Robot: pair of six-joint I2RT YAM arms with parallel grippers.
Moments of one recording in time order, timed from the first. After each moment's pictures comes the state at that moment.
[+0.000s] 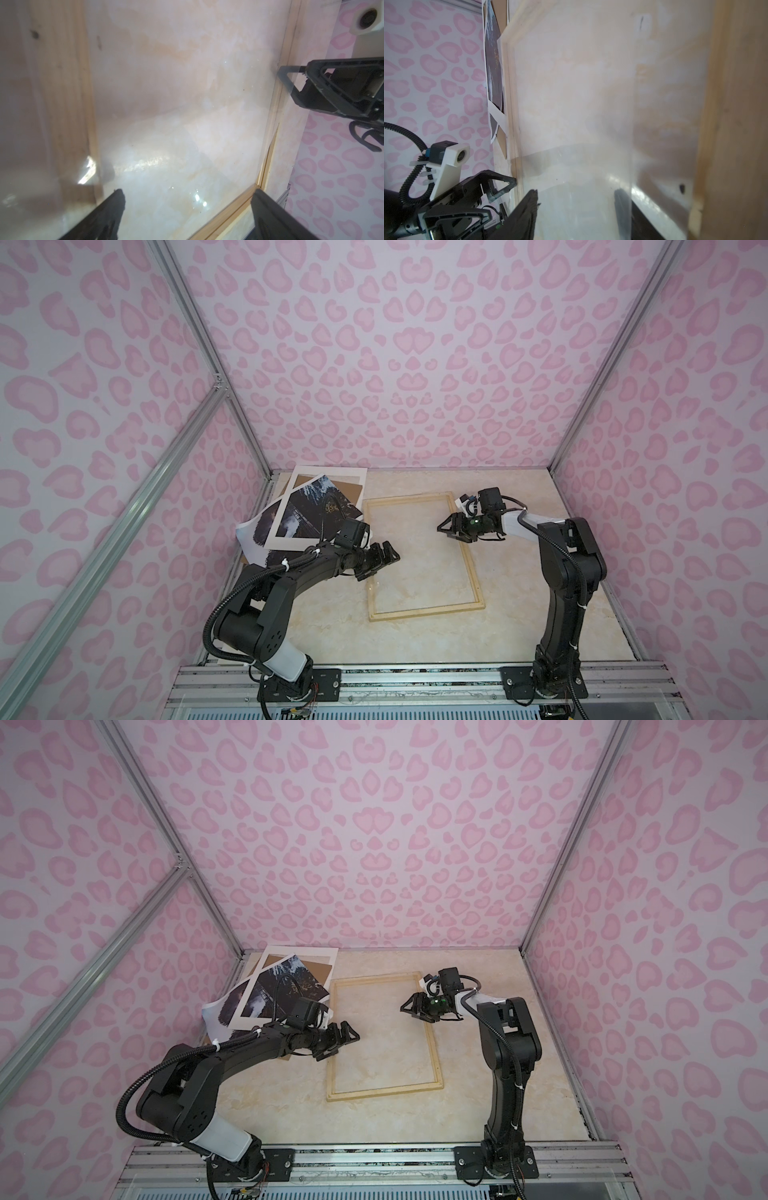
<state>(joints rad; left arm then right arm) -0.42 1.59 0.83 -0.24 0.45 -0.78 0.19 2.02 1.24 -0.24 -0.77 0.46</state>
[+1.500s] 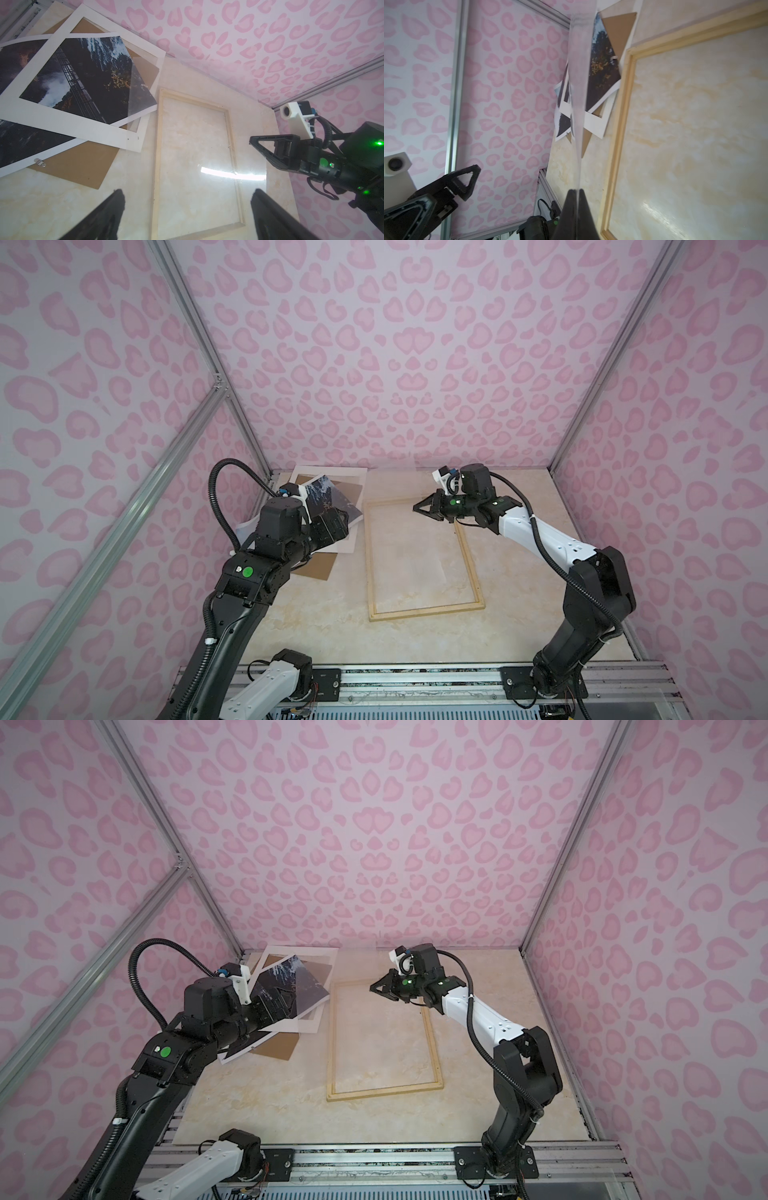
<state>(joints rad) -0.31 0.96 1.22 -0.84 0.03 -0.63 0.43 1.72 1.34 -0.25 -0.70 0.76</state>
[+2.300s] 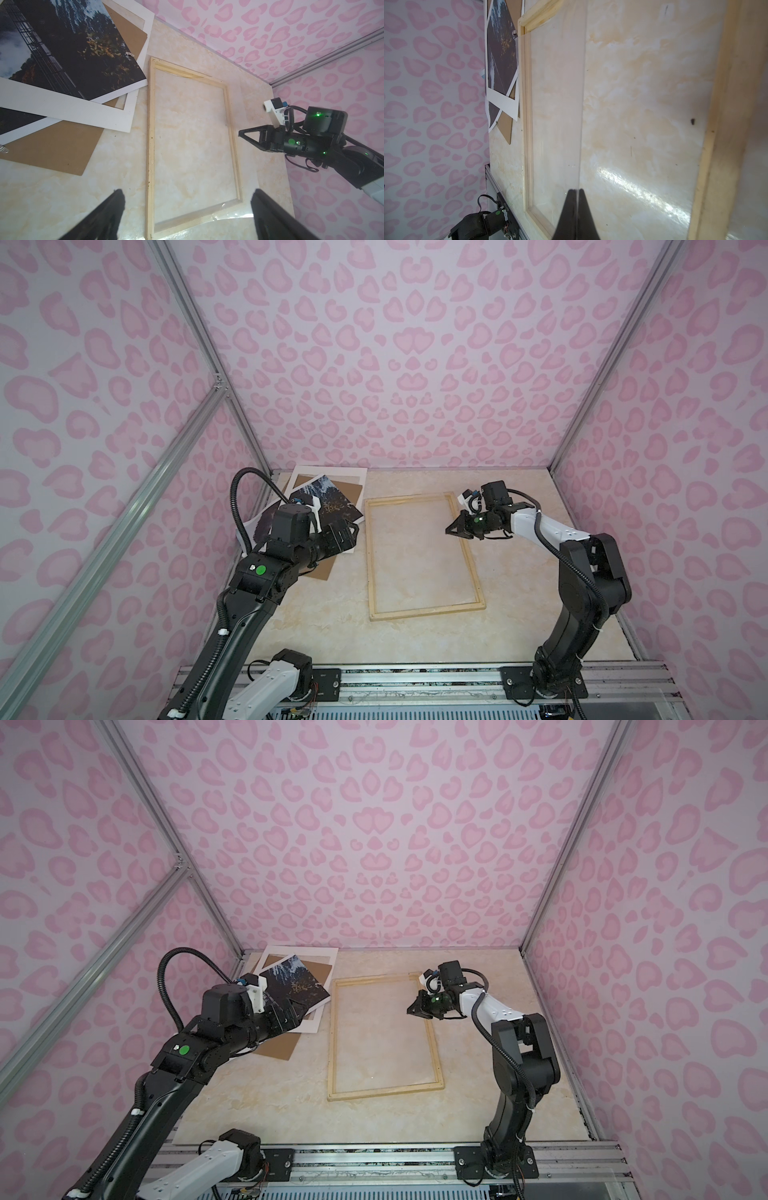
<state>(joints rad) -0.31 0.96 1.10 -0.80 0.15 -0.63 0.23 1.82 1.24 -0.45 -0.68 0.43</state>
